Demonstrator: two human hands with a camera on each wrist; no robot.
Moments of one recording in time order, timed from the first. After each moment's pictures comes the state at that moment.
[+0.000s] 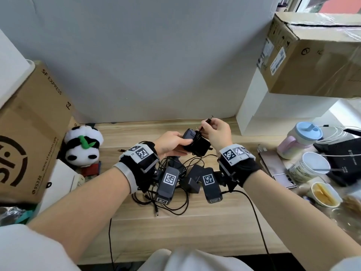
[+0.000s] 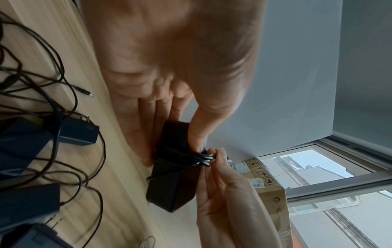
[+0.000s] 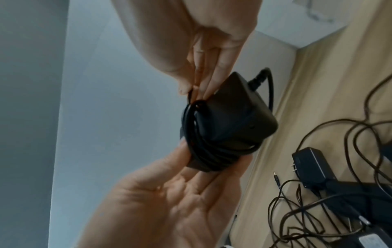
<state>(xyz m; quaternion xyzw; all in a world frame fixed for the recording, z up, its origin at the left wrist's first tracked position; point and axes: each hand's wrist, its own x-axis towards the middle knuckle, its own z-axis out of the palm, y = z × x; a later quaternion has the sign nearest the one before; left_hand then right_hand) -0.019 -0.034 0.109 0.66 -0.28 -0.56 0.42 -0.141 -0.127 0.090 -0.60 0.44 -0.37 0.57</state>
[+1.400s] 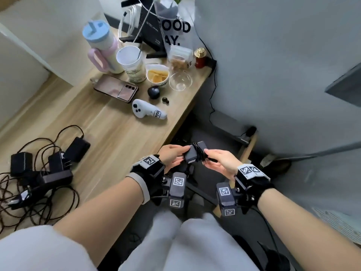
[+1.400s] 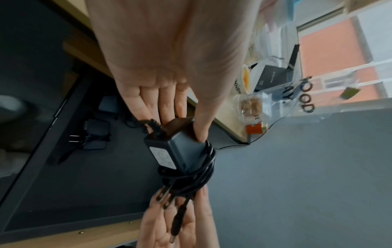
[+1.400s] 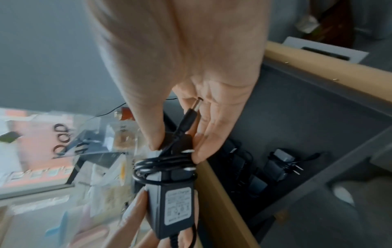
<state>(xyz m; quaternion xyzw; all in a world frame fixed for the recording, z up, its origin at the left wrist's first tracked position) -0.406 0.023 -0.068 0.60 -0.33 -0.73 0.04 -0.567 0.117 -0.087 -0.06 0.59 -0.43 0.68</state>
